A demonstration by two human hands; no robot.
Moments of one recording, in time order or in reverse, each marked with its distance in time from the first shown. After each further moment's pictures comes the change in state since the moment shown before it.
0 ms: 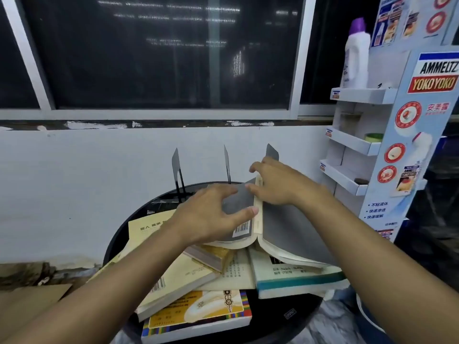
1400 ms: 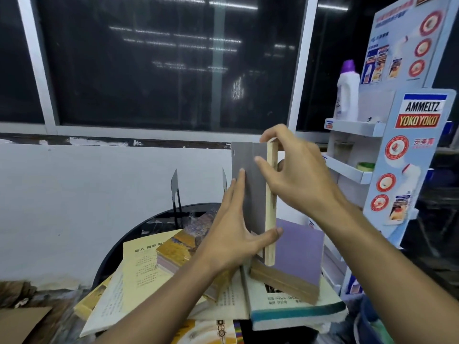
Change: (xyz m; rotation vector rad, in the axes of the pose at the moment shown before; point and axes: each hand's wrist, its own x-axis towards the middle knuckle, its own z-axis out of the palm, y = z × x) left_hand 0.014 0.025 0.027 -0.442 0.216 0.210; right_hand -0.048 -0.026 -0.069 0.307 0.683 -0.213
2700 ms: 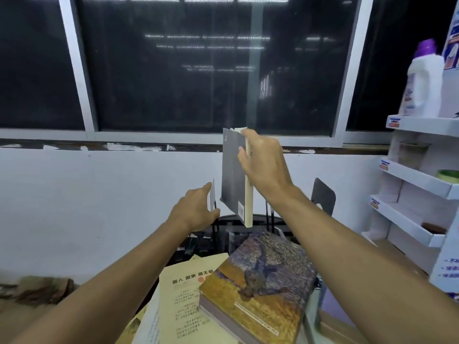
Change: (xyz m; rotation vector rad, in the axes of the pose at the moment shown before) left_hand 0.097 -0.171 -0.126 0.589 -0.005 -0.419; right_hand 0.121 0.004 0.198 0.014 0.111 -0.077
